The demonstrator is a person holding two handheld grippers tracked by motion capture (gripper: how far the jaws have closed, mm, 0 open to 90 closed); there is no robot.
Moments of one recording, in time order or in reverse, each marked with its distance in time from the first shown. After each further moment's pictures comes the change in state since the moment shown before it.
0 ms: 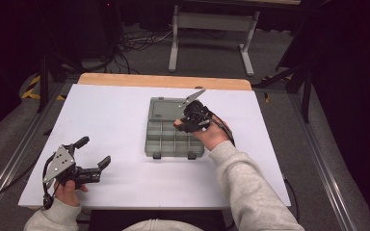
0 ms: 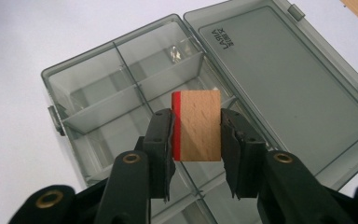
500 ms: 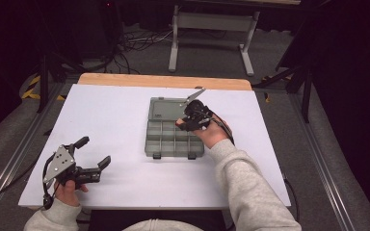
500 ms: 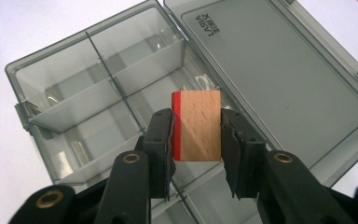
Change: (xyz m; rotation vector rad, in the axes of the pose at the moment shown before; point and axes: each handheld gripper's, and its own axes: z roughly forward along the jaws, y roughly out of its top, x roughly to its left) left arm 0.000 0.000 0.000 0.001 0.001 0.000; right arm -0.012 -0.004 0.011 0.031 -0.014 0.031
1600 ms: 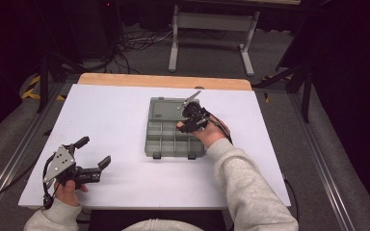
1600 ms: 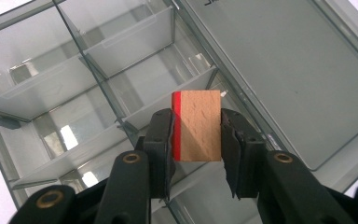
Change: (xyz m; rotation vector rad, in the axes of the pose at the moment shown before) left arm 0.000 0.000 0.000 0.001 -0.001 -0.005; right arm -0.007 -0.003 0.023 0.078 0.005 -0.008
